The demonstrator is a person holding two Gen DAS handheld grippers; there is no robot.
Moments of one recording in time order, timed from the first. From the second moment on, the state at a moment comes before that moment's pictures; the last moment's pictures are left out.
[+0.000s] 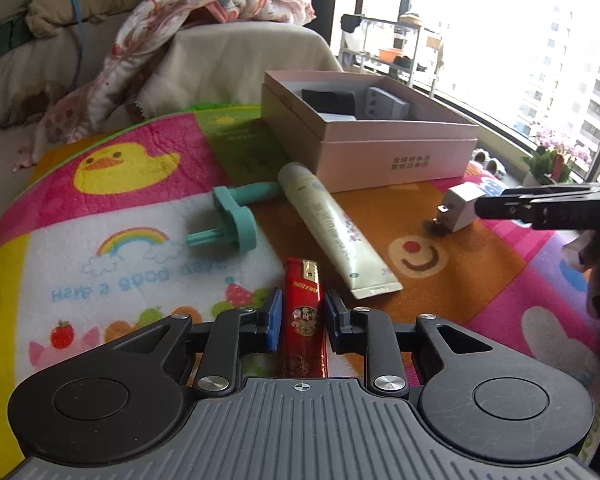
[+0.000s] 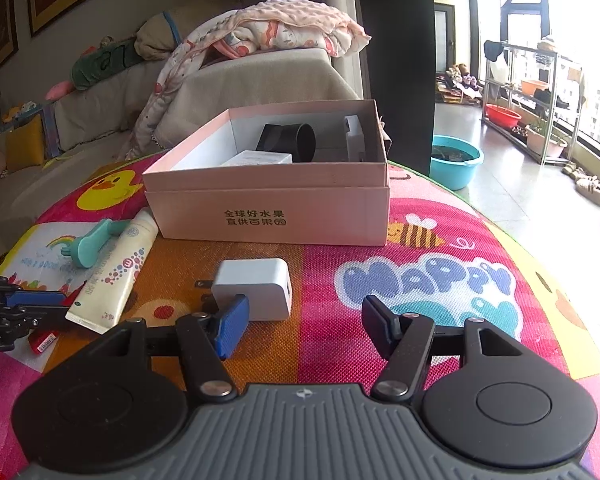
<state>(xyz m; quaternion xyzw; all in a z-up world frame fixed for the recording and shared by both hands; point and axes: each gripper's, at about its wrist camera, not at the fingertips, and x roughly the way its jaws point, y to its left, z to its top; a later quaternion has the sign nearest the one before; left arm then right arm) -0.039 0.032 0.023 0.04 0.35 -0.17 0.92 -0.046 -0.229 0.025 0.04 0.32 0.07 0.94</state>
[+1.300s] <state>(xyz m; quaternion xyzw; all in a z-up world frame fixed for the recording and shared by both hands) -0.061 0.014 0.017 0.04 0.34 -0.18 0.92 -0.082 -0.158 0.033 -0.08 0.38 0.16 0.91</state>
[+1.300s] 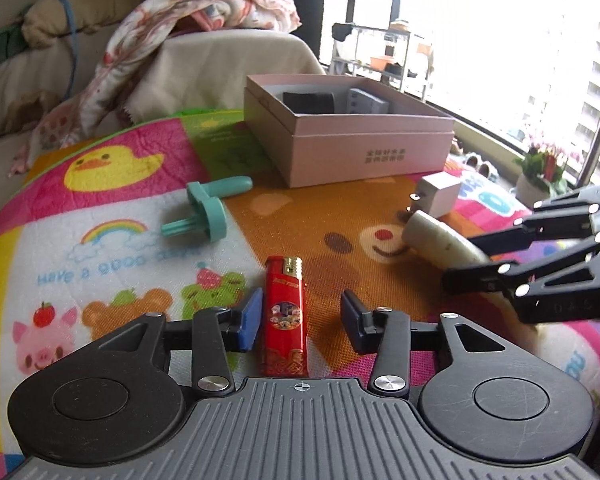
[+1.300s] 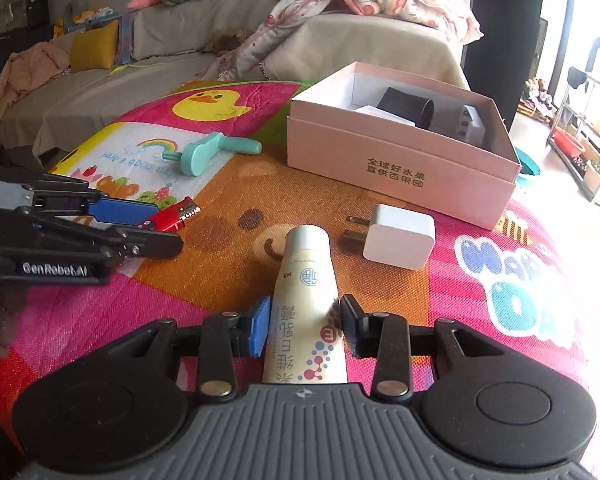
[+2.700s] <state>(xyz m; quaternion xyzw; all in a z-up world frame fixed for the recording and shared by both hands) -0.061 0.008 0.014 0.03 0.33 -0.16 0.93 -0.054 -0.164 0.033 -0.01 0.35 0.15 0.93</state>
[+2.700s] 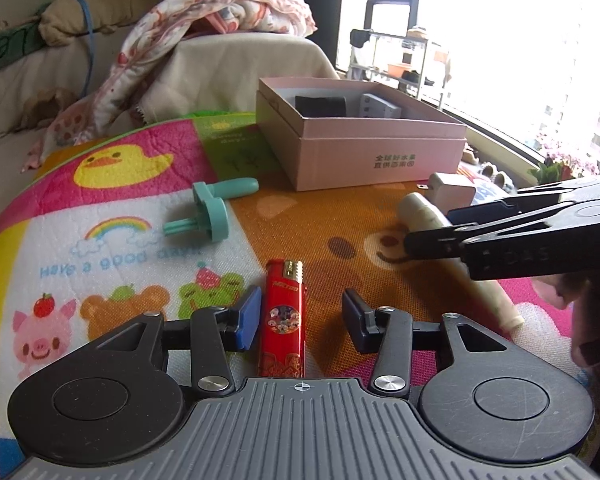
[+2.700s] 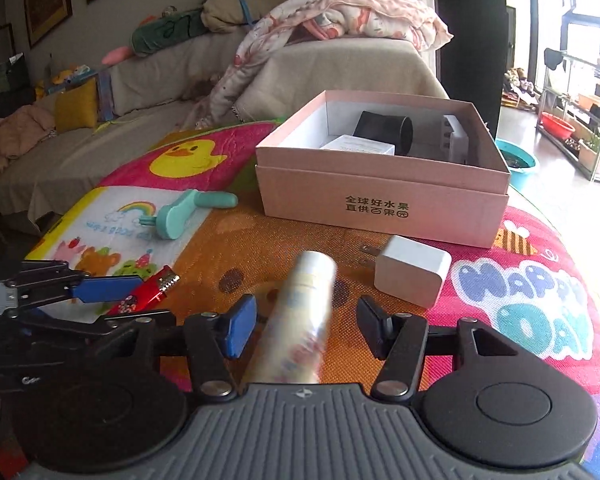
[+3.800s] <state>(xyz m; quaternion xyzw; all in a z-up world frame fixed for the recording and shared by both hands) -0.026 -0.031 0.163 0.06 0.13 -0.21 0.97 -0.056 -0.225 0.177 0.02 0.17 0.13 0.98</state>
